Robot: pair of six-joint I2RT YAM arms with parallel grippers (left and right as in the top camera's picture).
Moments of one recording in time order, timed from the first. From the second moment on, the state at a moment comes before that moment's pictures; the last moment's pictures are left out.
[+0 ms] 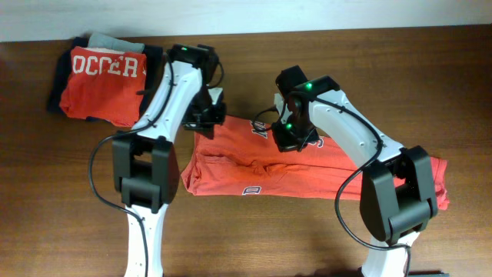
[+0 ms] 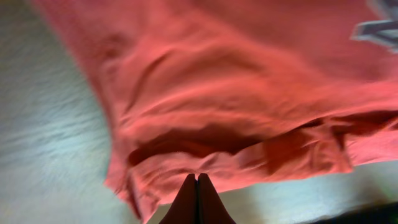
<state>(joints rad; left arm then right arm) -0.30 2.34 2.13 -1.54 0.18 -0.13 0.37 1.99 1.57 -1.12 -0.21 0.13</state>
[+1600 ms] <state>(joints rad) -0.38 2.49 2.13 -1.33 0.26 -0.13 0.37 1.99 1.30 -0.88 -0.14 0.13</state>
